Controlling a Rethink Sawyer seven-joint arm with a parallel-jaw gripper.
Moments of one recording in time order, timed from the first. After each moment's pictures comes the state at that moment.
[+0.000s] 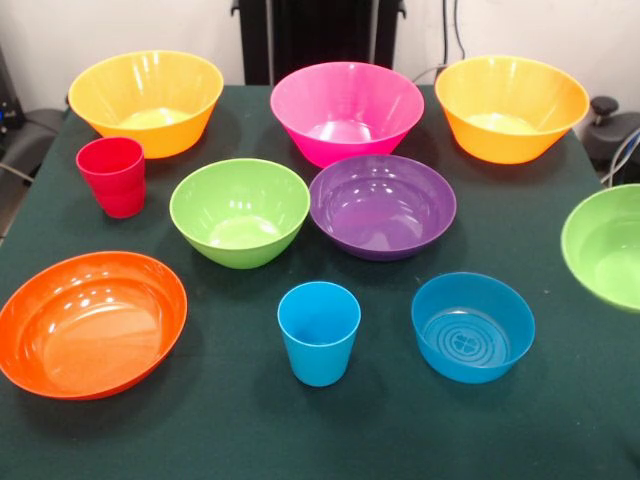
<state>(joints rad) 0.01 0.27 -1.41 0.01 1.19 1.49 1.85</state>
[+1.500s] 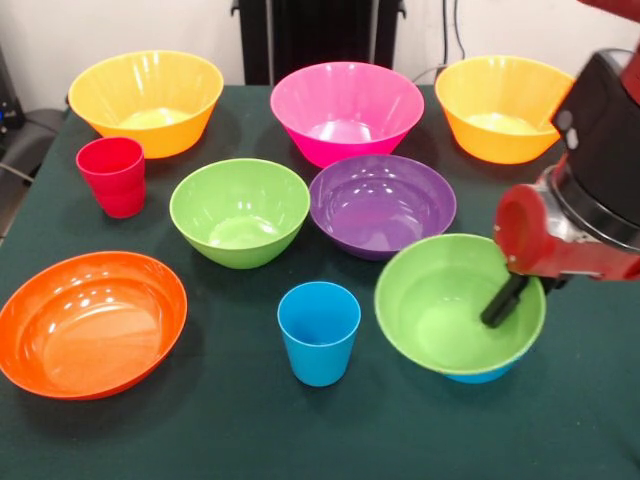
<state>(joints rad) 0.02 0.16 -0.85 0.17 0.56 1.30 1.54</state>
